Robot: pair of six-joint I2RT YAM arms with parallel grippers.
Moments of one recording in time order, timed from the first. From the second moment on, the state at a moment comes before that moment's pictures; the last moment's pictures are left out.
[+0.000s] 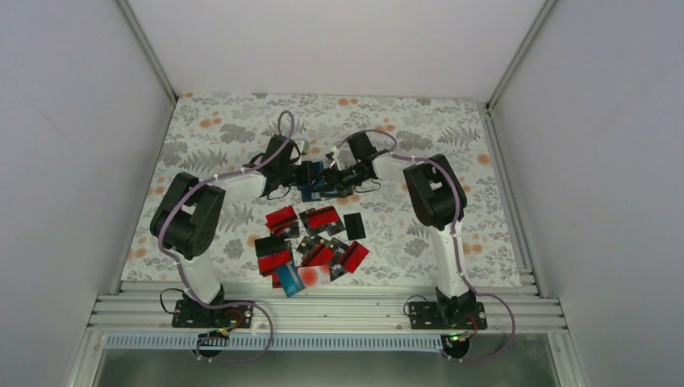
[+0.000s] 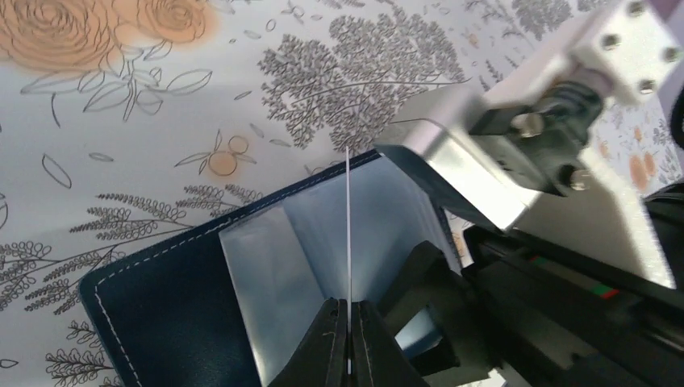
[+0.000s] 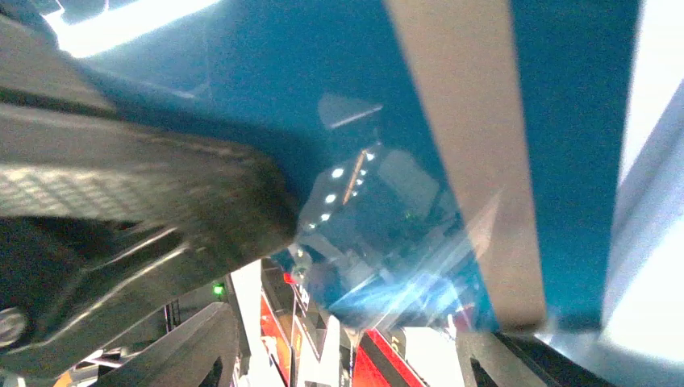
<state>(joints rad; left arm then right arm) -0.44 1.80 1.03 0.02 0.34 -0.49 0.49 2.24 1.47 -0.32 -1.04 0.38</state>
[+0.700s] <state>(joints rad) -0.44 1.85 1.02 0.04 0.34 -0.51 0.45 2.11 1.43 -0.41 -1.05 0.33</state>
